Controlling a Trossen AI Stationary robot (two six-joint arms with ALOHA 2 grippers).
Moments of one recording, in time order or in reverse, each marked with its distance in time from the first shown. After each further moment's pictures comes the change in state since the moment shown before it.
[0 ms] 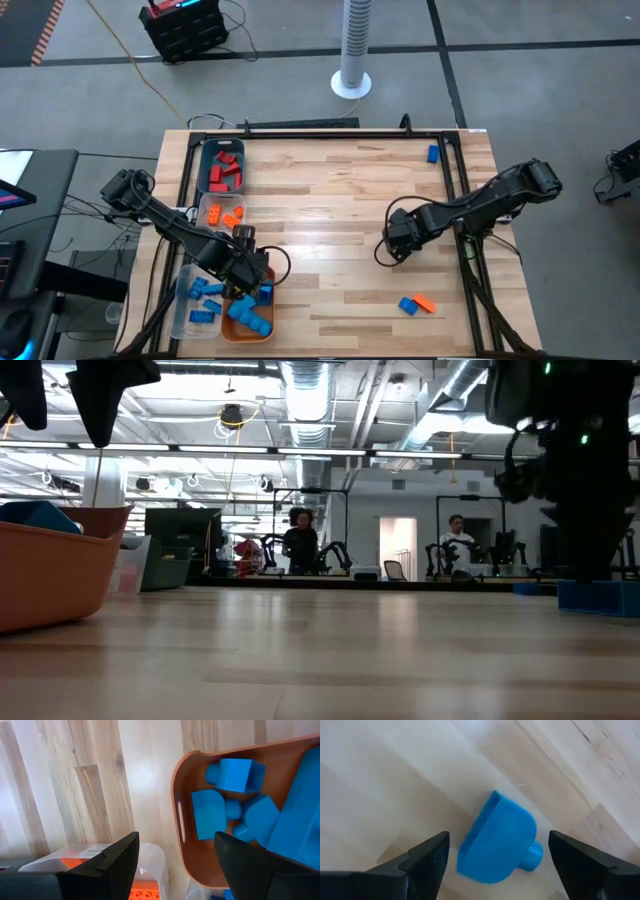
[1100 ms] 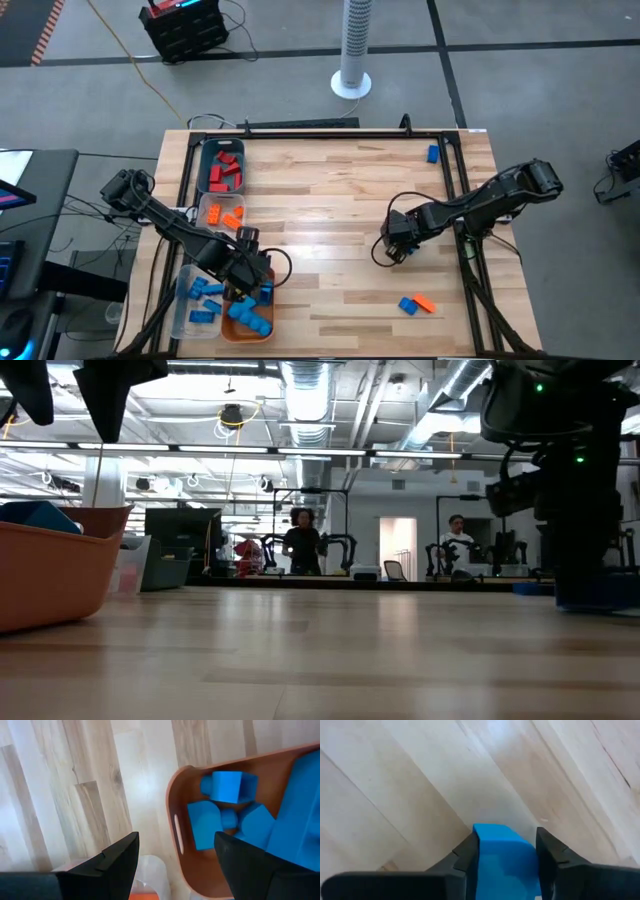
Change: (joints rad) left arm -0.004 0.000 0.000 0.055 -0.018 0.056; right arm -0.038 -0.002 -0.099 0.242 -0.008 -0.198
